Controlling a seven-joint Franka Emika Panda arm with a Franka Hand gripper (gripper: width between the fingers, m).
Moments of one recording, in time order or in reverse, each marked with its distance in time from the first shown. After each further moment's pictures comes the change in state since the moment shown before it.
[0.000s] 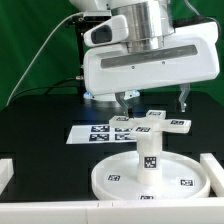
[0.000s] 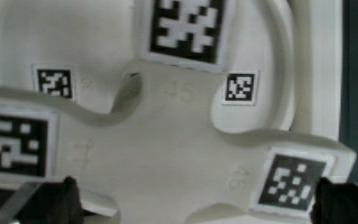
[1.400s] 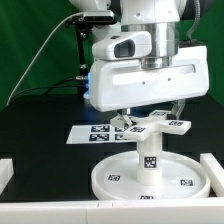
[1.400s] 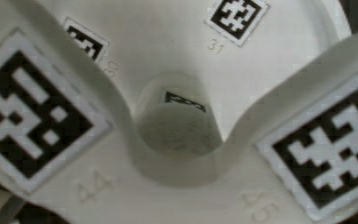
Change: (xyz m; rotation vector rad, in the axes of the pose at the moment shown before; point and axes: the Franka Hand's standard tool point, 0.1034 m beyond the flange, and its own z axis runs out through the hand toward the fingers) arm -0.012 0.003 0.028 -0.086 -0.012 -0.391
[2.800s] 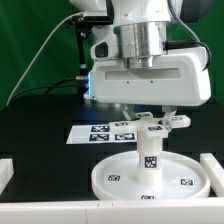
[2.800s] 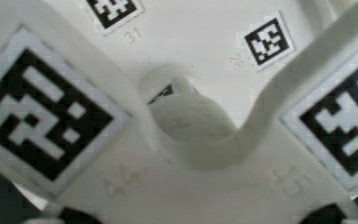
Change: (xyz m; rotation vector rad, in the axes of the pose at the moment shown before) arm 0.002 0.007 0.001 0.059 0.079 1.134
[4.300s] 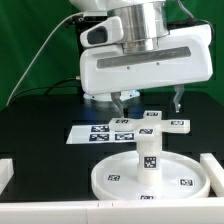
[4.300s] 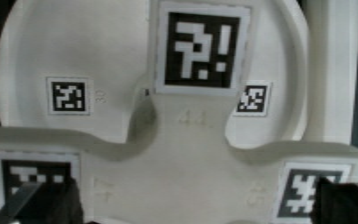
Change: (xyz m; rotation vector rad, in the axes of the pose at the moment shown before) arm -0.005 -0.006 -0.026 0.016 -0.094 -0.677
